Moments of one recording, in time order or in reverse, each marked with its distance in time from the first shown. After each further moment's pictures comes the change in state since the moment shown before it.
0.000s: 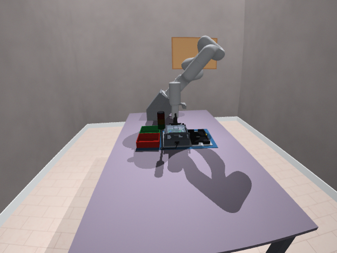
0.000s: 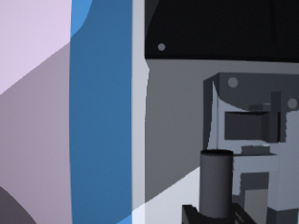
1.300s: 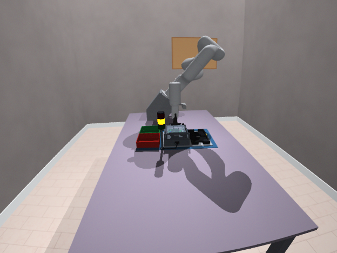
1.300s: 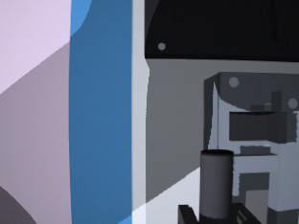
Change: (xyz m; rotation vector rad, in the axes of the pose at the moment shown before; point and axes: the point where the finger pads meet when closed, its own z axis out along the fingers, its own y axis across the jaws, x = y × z) arm 0.000 0.000 0.002 0.000 0.000 0.000
